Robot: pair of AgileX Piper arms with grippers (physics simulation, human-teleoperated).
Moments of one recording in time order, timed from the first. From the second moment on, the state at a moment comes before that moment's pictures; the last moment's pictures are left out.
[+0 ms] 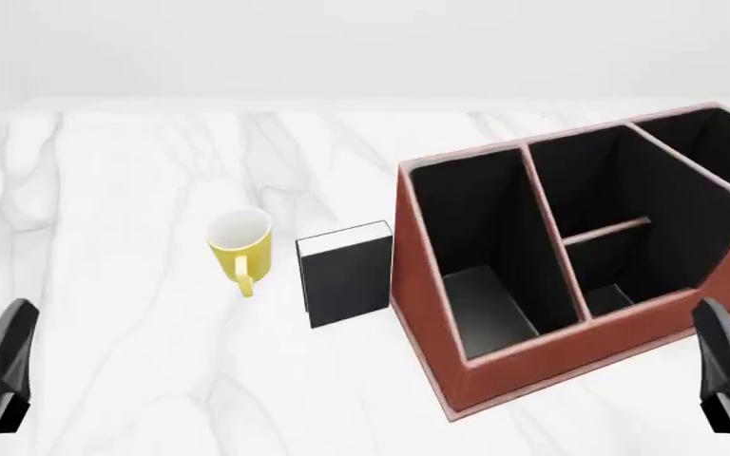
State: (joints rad) left arm 0.00 0.01 0.00 0.00 0.00; right arm 0.00 0.00 0.00 0.00 0.00
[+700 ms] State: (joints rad) left arm -0.27 0.46 -0.56 0.18 0.21; right arm 0.00 0.03 0.00 -0.02 0.00
